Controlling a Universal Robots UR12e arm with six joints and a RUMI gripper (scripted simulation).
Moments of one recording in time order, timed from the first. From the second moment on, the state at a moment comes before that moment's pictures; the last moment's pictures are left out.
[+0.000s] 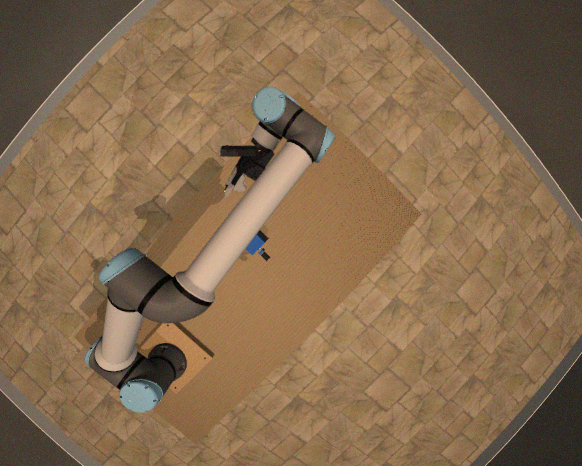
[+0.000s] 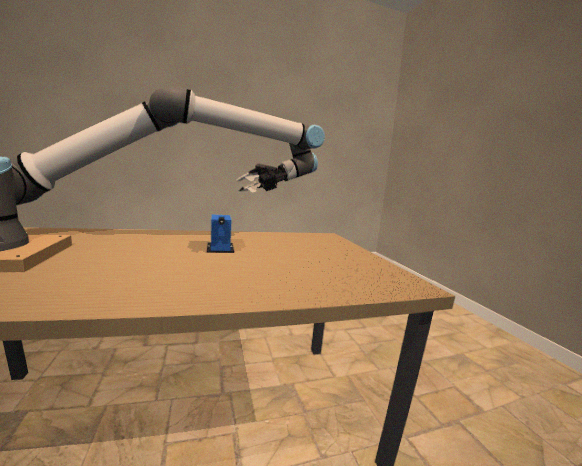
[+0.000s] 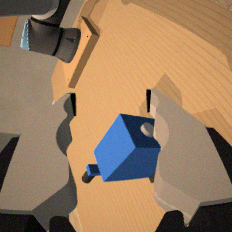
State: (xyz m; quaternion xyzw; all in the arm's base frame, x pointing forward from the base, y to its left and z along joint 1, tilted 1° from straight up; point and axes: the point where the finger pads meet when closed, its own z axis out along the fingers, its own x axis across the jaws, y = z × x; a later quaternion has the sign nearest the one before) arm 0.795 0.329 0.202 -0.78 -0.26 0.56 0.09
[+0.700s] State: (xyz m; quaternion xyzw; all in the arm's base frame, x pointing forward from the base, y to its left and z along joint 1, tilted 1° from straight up) arm 0.805 0.263 0.199 -0.76 -0.42 0.44 0.25
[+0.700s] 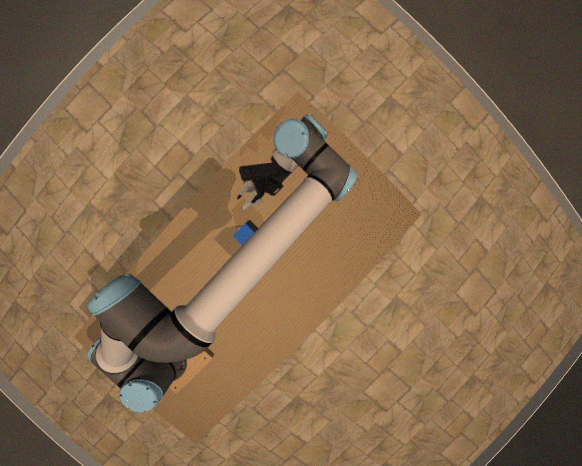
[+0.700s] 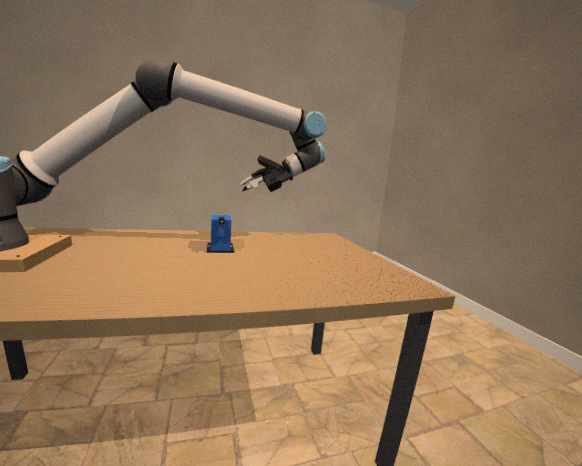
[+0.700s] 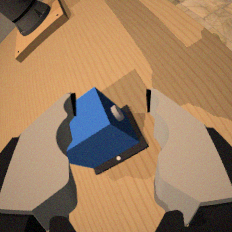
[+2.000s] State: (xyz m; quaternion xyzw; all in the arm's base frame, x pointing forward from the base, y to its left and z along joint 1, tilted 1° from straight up) arm 0.796 0.147 0.186 -0.60 -0.70 0.13 0.37
